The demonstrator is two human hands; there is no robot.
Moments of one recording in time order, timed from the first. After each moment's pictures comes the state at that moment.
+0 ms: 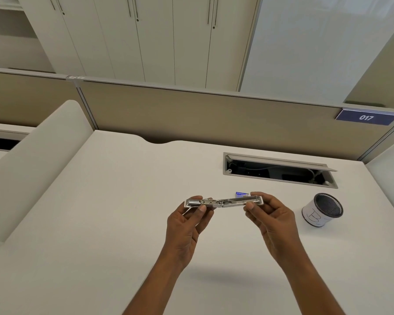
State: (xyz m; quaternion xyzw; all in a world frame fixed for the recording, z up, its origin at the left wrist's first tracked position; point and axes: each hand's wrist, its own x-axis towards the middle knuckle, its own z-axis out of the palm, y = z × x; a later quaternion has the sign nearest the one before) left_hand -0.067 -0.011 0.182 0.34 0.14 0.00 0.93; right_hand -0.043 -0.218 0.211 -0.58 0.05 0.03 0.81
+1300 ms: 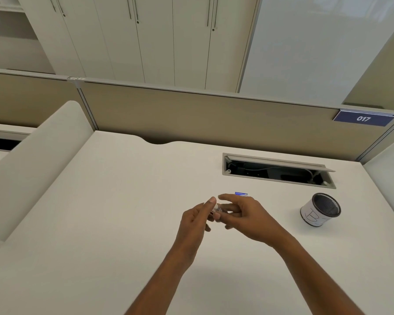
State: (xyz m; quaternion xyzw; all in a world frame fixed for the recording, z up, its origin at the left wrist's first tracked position) left_hand -0.070 -0.023 0.196 0.61 0.10 -0.06 0.78; right_hand -0.025 -0.190 0.226 -0.83 -0.11 0.22 0.51
